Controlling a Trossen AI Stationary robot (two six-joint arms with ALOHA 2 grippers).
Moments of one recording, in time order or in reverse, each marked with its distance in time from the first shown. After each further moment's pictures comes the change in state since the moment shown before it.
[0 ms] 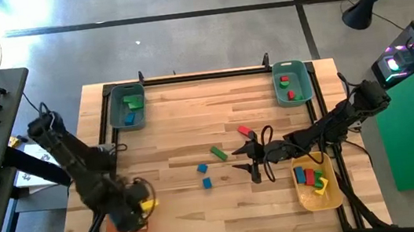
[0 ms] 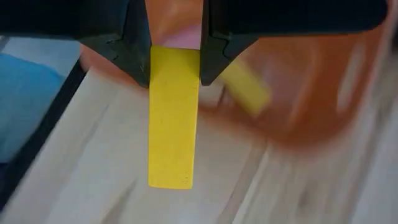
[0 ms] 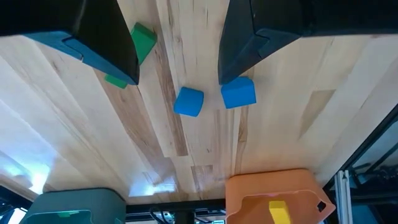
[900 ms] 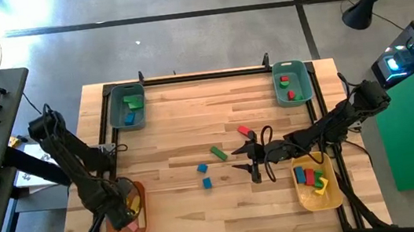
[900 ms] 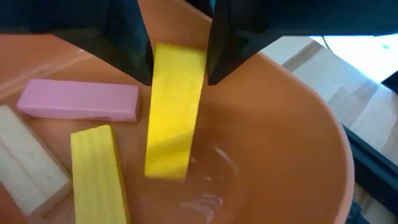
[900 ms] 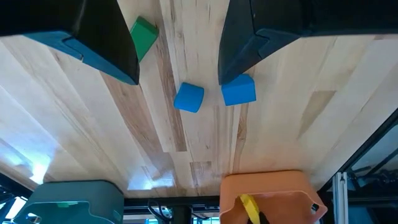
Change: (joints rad) left arm -0.105 -0.003 -0.207 -0.075 0.372 -0.445; right arm 0.000 0.000 0.000 0.016 0.000 -0.041
